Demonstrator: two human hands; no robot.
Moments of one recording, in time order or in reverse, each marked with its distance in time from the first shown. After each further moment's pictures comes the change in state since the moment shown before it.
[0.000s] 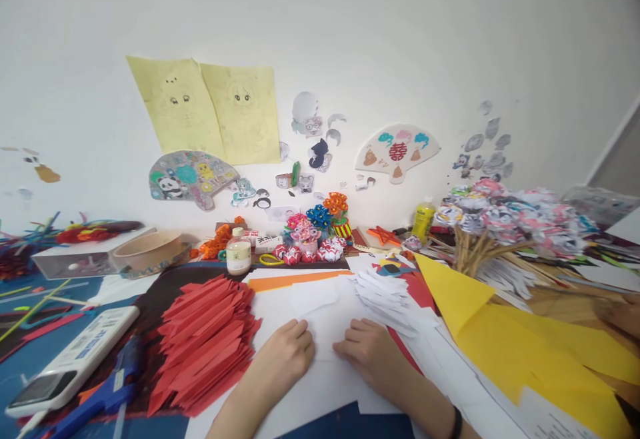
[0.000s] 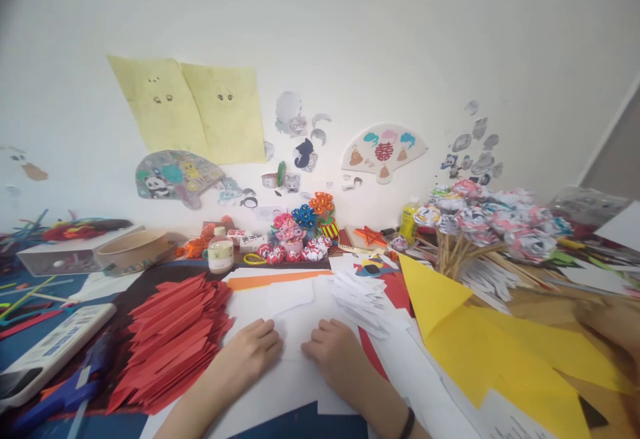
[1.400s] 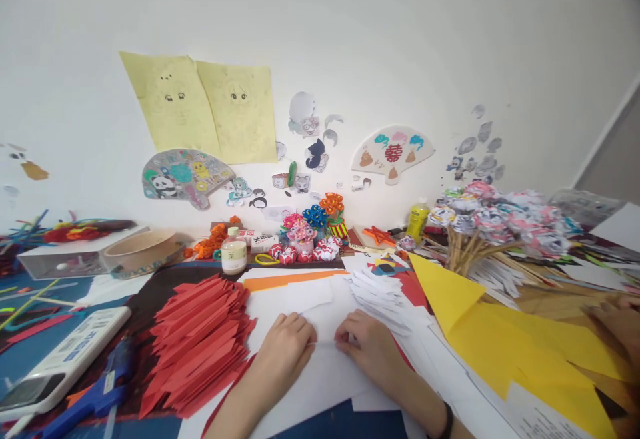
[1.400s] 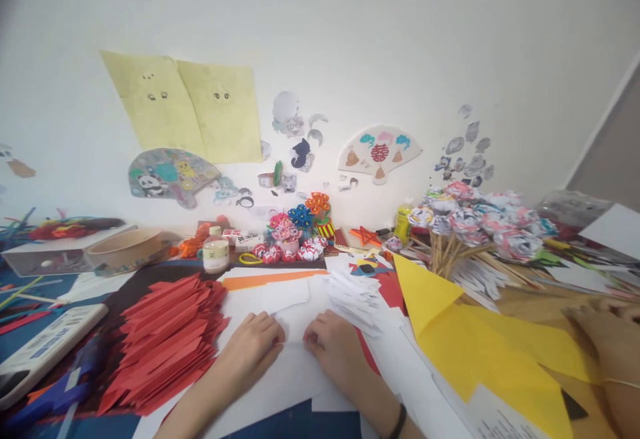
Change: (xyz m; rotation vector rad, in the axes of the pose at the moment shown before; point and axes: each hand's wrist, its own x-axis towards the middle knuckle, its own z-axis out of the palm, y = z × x) left_hand 0.010 0.005 -0.007 -0.474 -0.016 -0.382; right_hand 0.004 -0.002 -0.012 0.342 0.041 0.395
